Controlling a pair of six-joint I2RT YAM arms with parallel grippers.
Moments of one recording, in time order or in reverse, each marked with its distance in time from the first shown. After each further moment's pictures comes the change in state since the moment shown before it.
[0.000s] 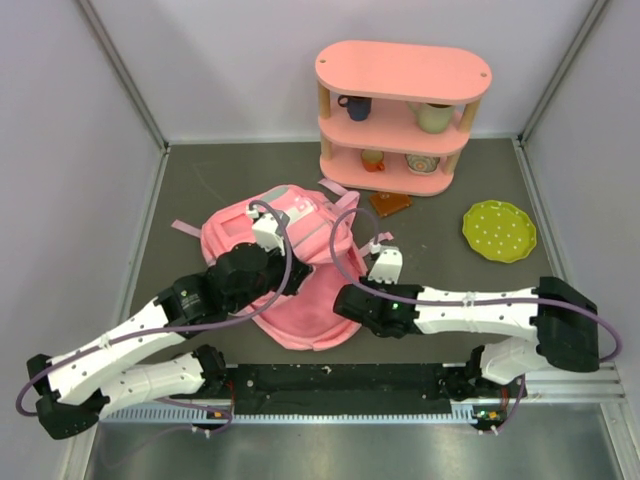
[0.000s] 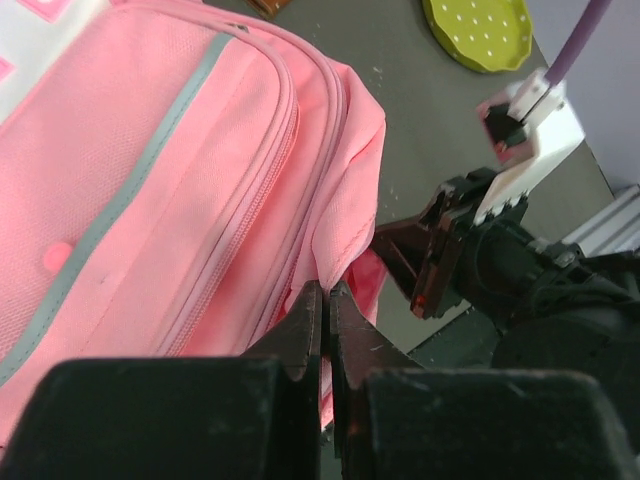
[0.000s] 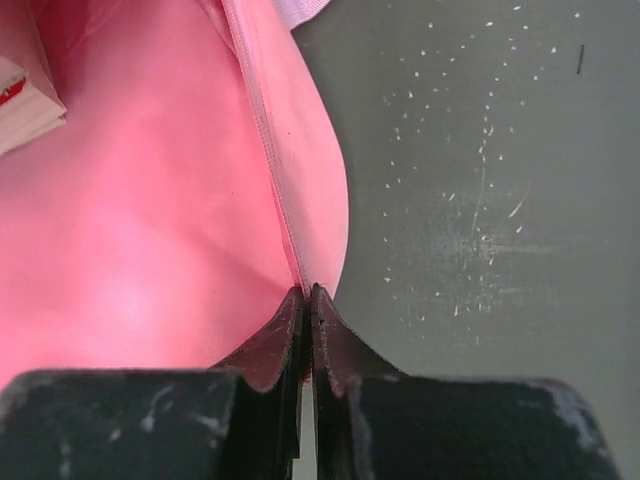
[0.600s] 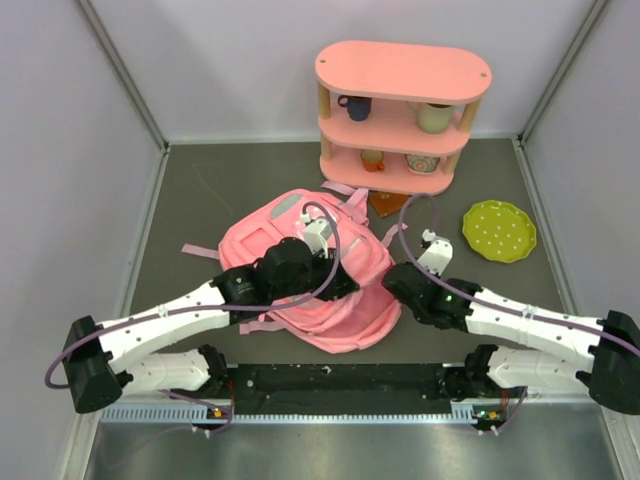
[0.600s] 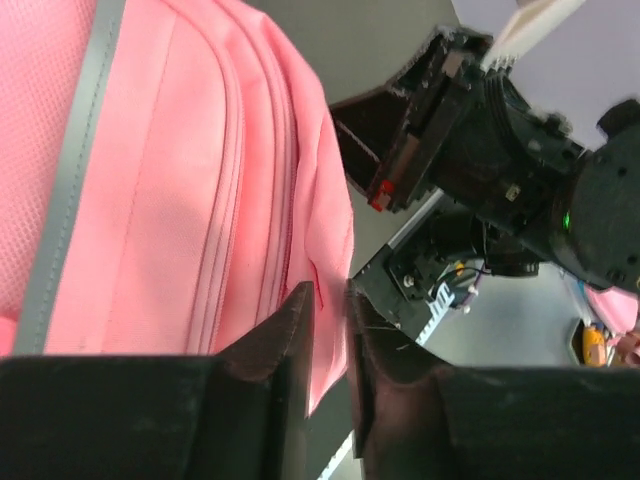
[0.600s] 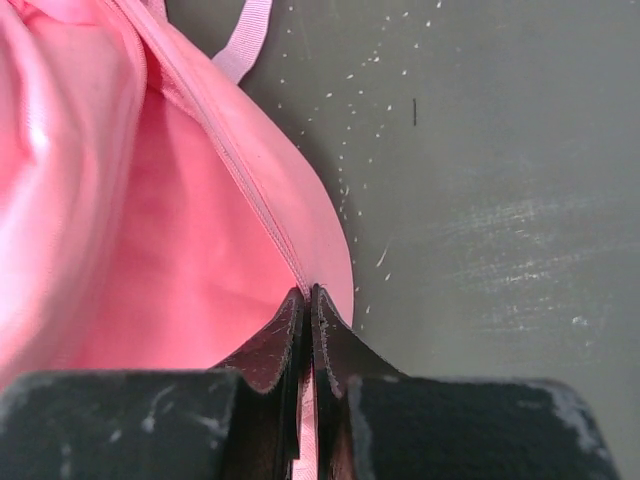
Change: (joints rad) left arm -0.005 0.254 -0.086 0.309 0.320 -0.152; right arm -0.246 -0.347 -0.221 0.053 -0.062 -0.068
